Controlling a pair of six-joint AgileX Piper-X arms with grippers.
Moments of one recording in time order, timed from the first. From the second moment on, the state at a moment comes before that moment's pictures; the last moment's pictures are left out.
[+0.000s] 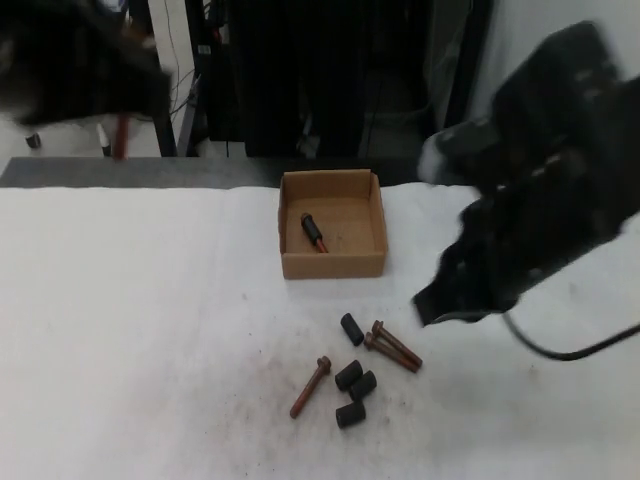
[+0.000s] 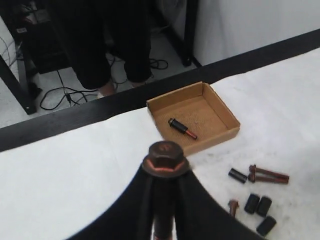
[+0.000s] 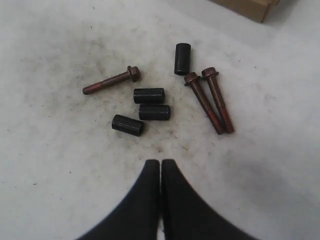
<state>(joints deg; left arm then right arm) -24.2 48.8 -61.1 48.6 -2.3 1.5 29.0 80.6 -61.4 49.2 -11.7 -2.3</state>
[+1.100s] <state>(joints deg) -24.2 31.7 -34.6 41.5 -2.9 -9.0 30.7 110.2 -82.2 48.9 -6.0 -2.0</state>
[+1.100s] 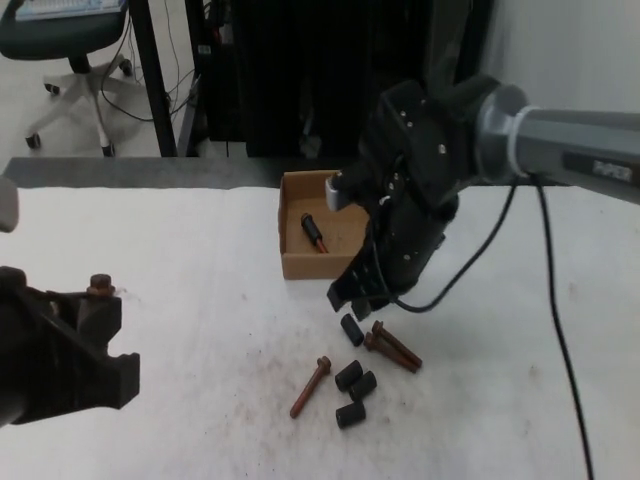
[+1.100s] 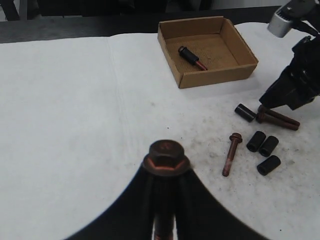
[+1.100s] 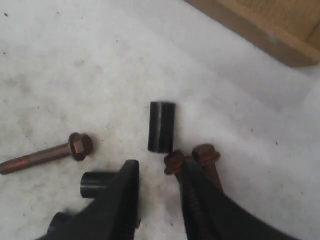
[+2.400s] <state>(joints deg) -24.2 31.7 -32.4 41.1 -2.9 -9.0 33.2 120.2 -91.0 52.8 -5.7 -8.5</state>
